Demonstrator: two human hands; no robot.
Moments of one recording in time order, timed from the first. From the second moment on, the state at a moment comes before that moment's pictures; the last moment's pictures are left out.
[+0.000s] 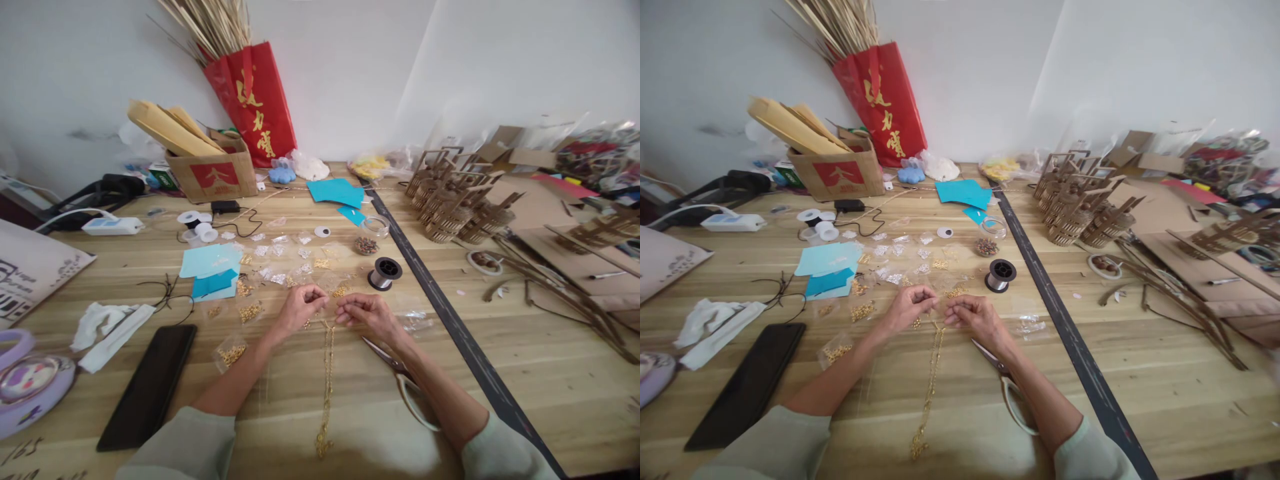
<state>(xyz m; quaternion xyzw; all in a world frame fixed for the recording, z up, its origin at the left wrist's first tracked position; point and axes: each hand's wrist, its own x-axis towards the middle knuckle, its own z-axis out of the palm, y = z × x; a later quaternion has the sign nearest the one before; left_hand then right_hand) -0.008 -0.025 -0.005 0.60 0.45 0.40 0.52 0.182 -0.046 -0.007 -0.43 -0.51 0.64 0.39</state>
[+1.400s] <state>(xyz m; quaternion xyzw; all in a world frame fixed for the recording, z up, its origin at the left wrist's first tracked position) -0.006 -0.025 -0.013 0.56 0.46 0.40 0.56 0.180 -0.041 -0.014 -0.46 -0.52 0.61 0.38</state>
